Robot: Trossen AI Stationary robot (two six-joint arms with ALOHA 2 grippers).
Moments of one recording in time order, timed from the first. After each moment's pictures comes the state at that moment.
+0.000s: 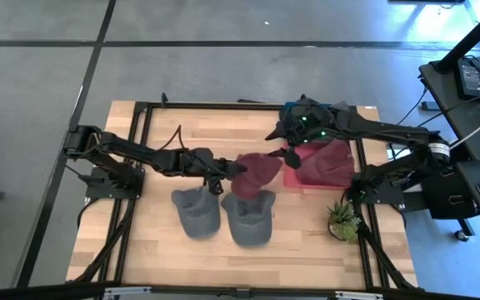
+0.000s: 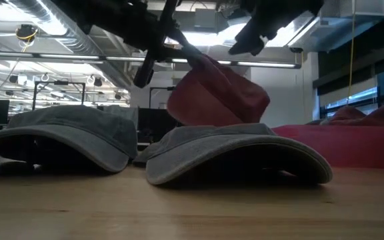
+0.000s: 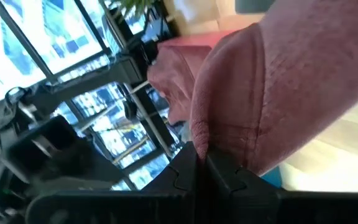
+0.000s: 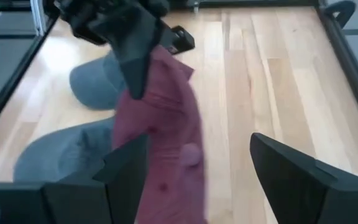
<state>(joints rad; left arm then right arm) -0.03 1.48 0.80 0.35 -0.18 1.96 -0.31 1.30 1.13 -0.48 -0.32 -0.21</state>
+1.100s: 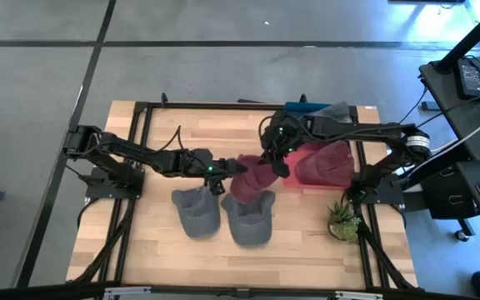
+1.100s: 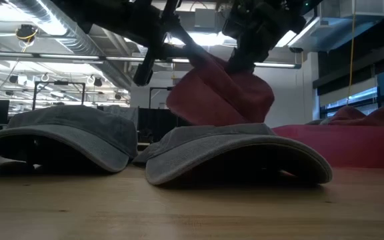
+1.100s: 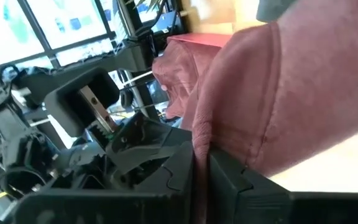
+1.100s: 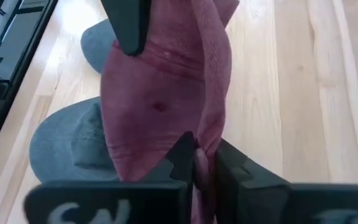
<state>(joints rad) -0.04 1.48 0.80 0.37 -0.20 1.79 -0.27 1.49 1.13 -0.46 -0.40 -0.16</state>
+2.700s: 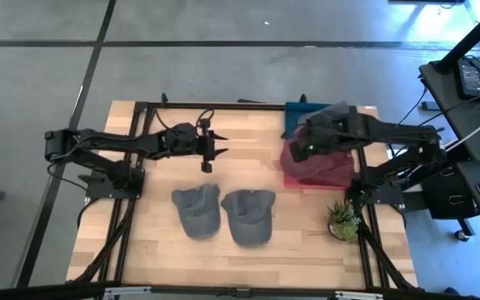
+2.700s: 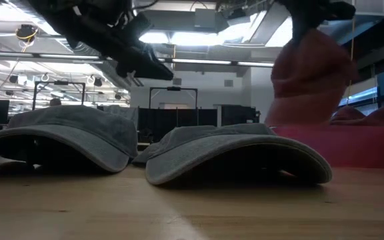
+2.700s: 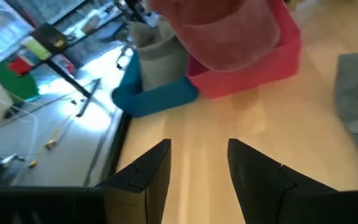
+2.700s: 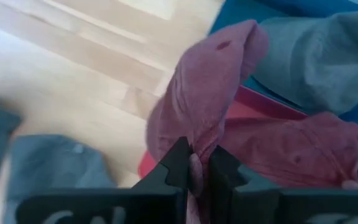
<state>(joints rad) 0.25 1.27 0.64 0.27 -0.06 0.50 -0.01 1.34 1.50 -1.44 0.41 1.12</state>
